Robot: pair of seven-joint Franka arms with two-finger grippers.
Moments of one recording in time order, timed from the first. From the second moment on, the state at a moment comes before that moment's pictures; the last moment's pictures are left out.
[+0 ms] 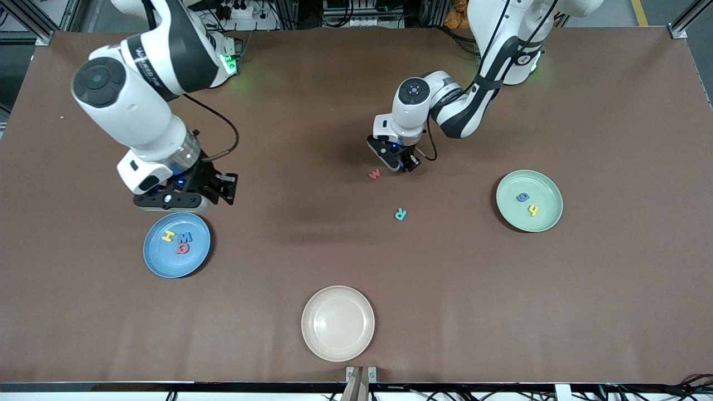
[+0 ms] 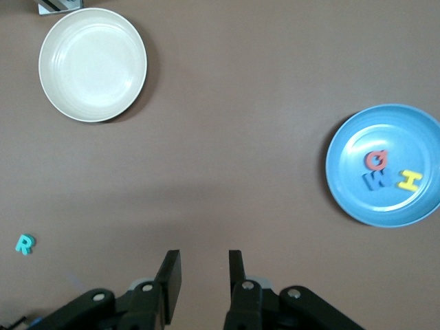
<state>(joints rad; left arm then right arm) -0.66 0.43 -0.18 -2.26 0.20 2.72 -0.10 0.33 0.19 0.06 -1.70 0.01 2.02 0.50</state>
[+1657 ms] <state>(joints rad) -0.57 0.41 -0.16 -2.22 0.21 2.66 -0.10 0.50 0.40 0.06 -1.59 -0.03 2.16 0.92</state>
